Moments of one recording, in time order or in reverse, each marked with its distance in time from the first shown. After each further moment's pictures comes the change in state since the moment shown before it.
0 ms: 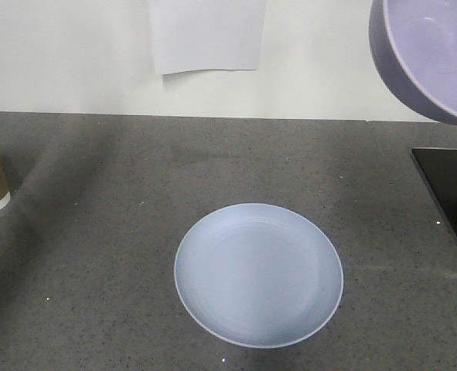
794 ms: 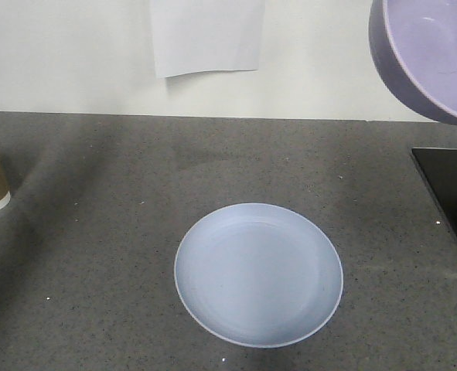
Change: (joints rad) left arm 0.000 0.000 0.000 0.000 0.000 0.000; right arm 0.000 0.000 0.000 0.000 0.000 0.000
